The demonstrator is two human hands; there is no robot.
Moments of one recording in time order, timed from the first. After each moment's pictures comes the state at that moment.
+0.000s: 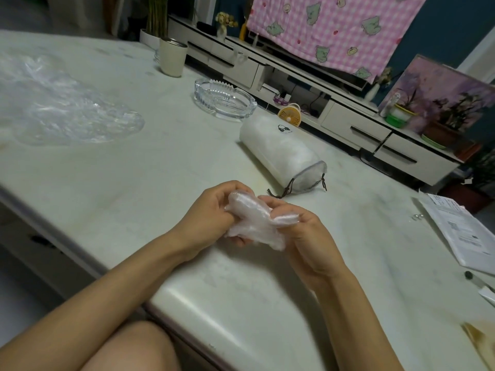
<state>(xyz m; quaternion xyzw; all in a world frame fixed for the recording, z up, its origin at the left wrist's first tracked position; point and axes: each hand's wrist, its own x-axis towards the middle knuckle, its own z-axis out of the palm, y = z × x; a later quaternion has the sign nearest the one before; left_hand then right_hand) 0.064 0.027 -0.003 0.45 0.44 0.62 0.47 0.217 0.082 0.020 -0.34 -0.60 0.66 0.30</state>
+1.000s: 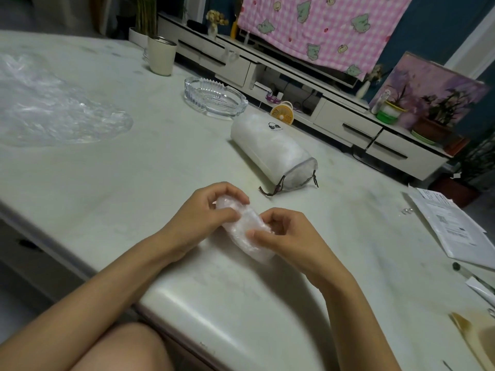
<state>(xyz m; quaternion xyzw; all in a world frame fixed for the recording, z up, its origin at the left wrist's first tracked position) 0.065 0.029 -0.008 0.47 0.48 0.61 0.42 0.228 0.077 0.025 -0.43 -0.76 0.45 0.19</state>
